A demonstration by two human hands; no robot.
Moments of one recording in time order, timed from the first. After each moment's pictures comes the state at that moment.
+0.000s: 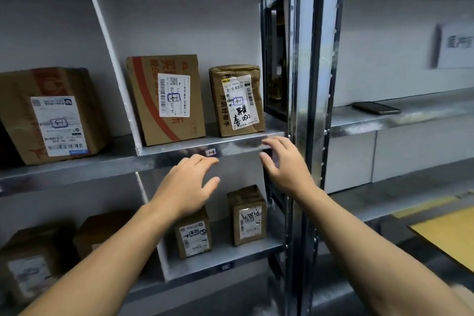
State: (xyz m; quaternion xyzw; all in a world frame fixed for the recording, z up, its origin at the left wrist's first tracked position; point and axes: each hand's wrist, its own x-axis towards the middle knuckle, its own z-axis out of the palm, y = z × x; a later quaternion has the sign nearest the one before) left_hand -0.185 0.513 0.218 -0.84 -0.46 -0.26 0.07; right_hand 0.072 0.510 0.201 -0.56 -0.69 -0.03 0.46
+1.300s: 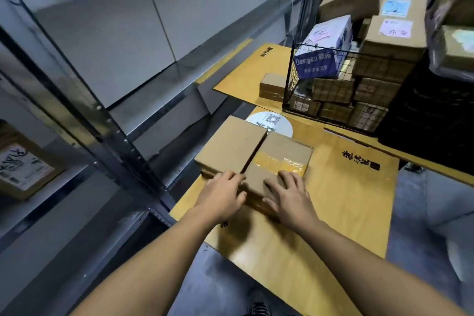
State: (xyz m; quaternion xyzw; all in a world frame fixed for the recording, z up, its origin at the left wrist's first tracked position) left_hand 0.182 0.258 -0.064 -0.97 -0.17 0.04 -0.15; right_hand 0.288 0.081 -0.104 -0.92 -0.35 0.13 0.14
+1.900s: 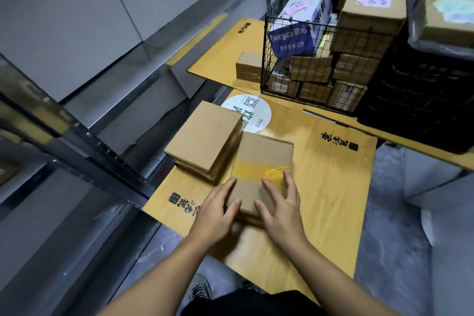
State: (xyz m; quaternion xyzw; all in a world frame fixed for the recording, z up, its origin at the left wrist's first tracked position) left_hand 0.171 0.188 -0.116 -0.88 -0.22 -0.03 -0.41; right_hand 0.255 0.024 -0.123 -0.89 -0.20 0.11 0.40
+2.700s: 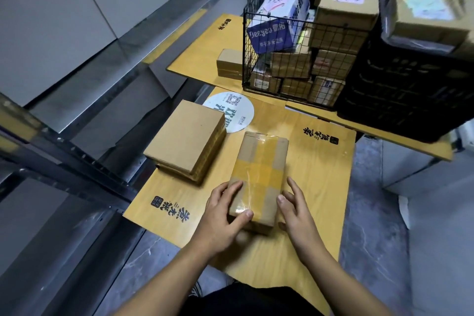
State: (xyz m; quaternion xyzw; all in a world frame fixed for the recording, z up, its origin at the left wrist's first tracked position) left_hand 0.180 0.158 -0.112 -0.87 -0.15 -0.03 -0.47; right_hand 0.262 -0.027 -0.109 -0.73 -0.02 0.26 0.63
